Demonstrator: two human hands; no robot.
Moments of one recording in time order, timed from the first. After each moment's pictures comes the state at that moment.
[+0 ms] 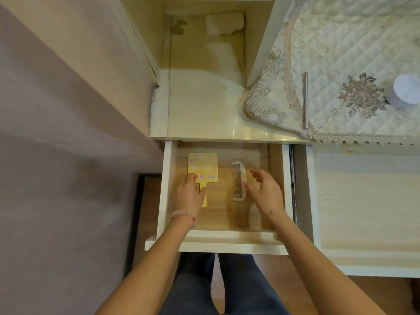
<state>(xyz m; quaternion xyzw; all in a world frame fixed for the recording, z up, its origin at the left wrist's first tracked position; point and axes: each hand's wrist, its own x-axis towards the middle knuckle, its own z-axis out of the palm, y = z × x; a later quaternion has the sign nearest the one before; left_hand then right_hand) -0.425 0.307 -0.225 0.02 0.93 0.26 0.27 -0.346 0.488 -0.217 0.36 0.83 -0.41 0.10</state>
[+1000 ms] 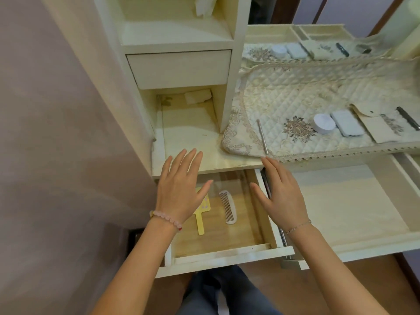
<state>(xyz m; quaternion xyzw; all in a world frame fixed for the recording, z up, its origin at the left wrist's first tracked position) -0.455 0.297 -0.065 0.41 0.90 0.13 -0.11 -0.312 0.481 -0.070 0.21 0.95 -0.15 -0.17</state>
